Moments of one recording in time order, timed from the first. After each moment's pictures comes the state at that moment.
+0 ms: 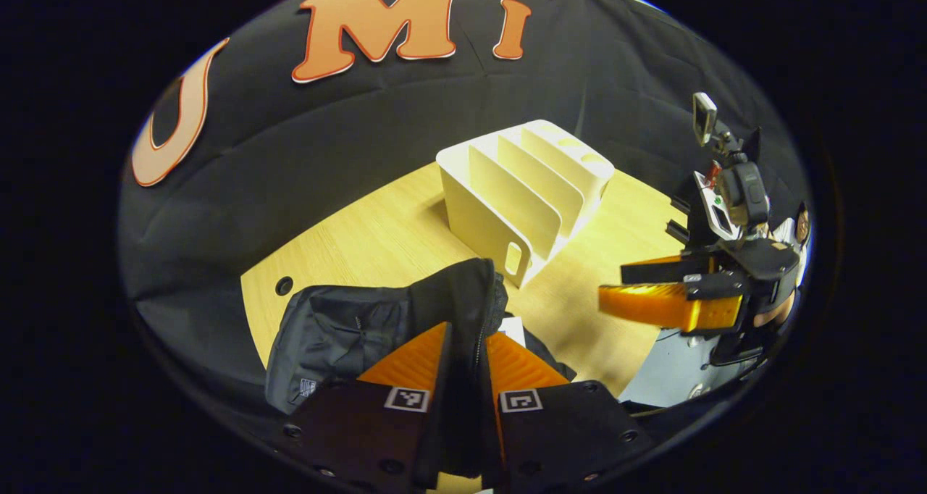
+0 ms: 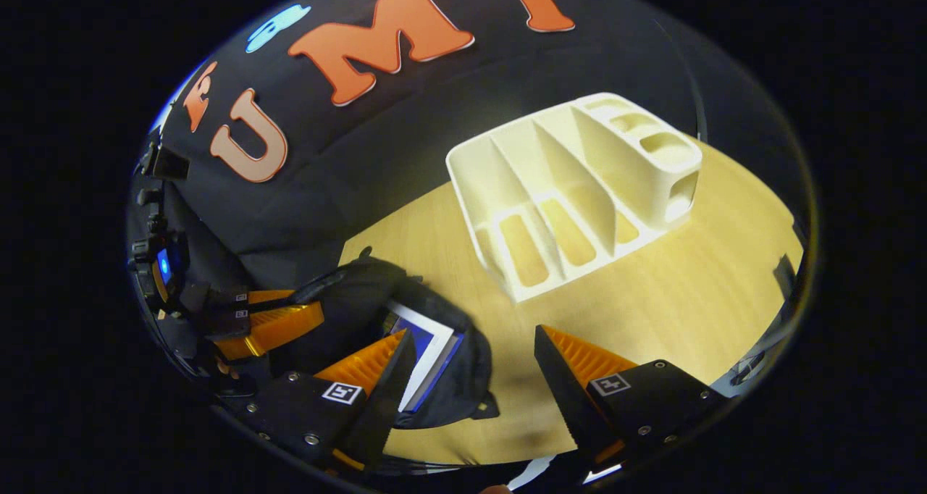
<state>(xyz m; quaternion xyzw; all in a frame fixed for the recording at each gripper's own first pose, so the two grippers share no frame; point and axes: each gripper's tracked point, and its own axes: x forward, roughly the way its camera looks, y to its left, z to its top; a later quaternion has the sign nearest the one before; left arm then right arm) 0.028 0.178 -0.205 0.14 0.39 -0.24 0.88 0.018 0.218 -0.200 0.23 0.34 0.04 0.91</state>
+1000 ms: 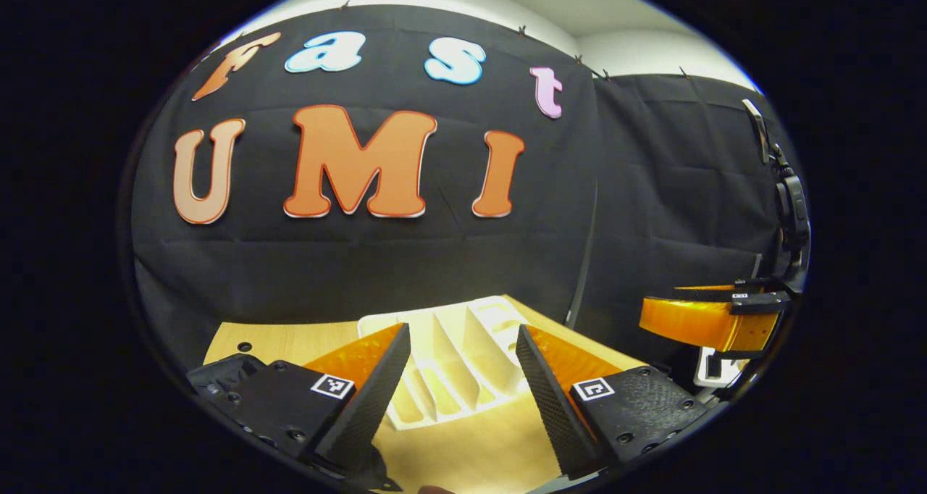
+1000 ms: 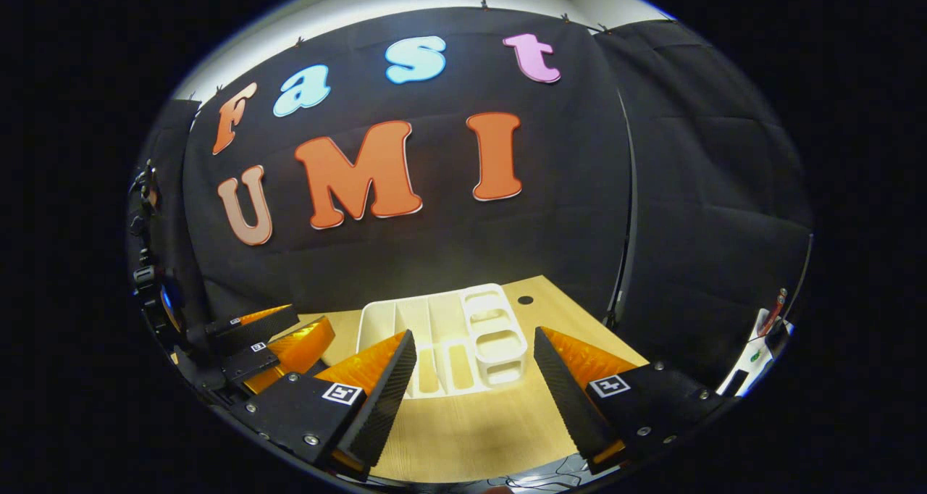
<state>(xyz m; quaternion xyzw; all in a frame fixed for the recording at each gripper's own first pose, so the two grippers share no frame) 0.029 -0.075 -0.039 -0.02 0.08 -0.16 0.98 -0.026 -0.032 -0.012 0.09 0.12 -0.06 0.99</state>
